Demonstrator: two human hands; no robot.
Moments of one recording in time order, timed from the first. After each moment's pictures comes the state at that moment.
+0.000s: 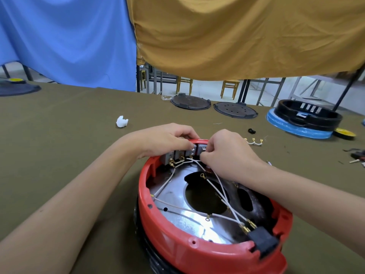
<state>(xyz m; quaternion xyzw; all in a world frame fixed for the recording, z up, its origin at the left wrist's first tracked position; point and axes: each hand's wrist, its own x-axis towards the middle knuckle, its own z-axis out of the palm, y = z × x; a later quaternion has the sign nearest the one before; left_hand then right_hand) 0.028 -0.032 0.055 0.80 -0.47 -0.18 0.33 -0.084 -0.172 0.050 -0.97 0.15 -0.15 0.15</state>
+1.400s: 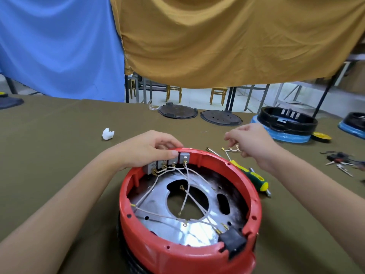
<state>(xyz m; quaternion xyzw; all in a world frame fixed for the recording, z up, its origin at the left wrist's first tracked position) 0.038 -0.028 0.055 0.79 -0.48 -0.15 0.35 -0.090 -0.266 0.069 -0.82 0.27 -0.22 0.46</state>
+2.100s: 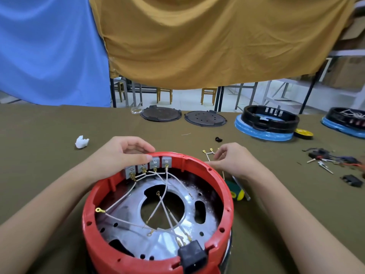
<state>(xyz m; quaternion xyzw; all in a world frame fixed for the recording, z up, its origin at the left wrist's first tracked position) 0.046 -0.045 0.035 0.74 -0.40 -0.14 0.52 -0.094 -0.318 0.023 -0.92 0.26 -0.12 0.28</state>
